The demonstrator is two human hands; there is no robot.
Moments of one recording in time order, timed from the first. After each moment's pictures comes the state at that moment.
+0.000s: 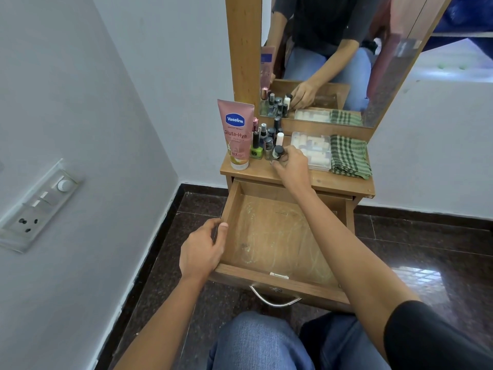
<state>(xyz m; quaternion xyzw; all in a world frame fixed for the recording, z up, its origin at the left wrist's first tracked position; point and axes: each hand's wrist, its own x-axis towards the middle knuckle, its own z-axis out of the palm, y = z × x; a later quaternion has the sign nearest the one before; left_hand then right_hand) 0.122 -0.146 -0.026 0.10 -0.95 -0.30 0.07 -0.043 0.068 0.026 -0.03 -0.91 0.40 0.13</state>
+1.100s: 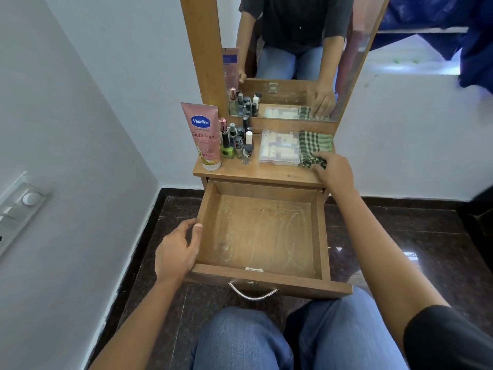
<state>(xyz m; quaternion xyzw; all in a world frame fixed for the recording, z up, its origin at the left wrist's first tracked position) 0.124 -0.144 -0.024 0.10 -0.95 -0.28 0.07 -0.010 0.221 0.033 -0.08 -0.95 0.29 0.11</state>
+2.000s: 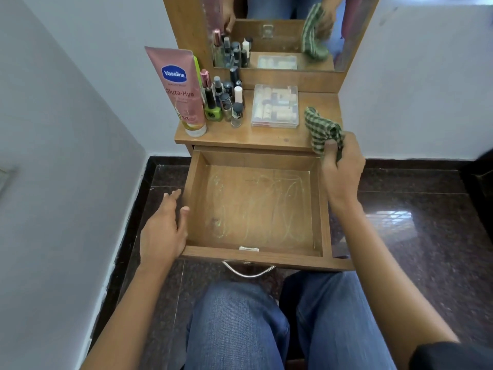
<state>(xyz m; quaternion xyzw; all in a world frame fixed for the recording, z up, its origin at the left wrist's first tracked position) 0.125 -0.145 -0.027 0.05 -0.97 -0.22 0.03 0.068 0.187 0.022 -0.11 -0.83 0.46 0.29</state>
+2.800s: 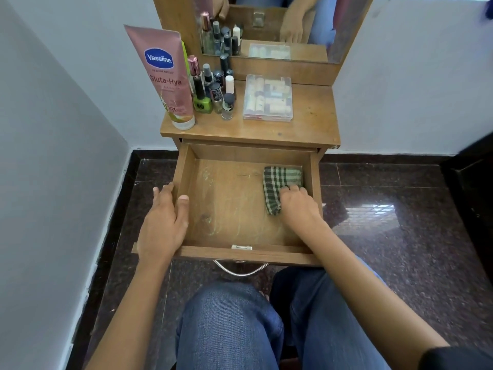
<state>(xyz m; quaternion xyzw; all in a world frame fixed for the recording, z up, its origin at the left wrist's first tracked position) 0.117 -0.117 -0.018 0.09 -0.95 -0.31 -0.03 0.098 0.140 -0.023 -0.03 -0.98 0.02 -0.19</state>
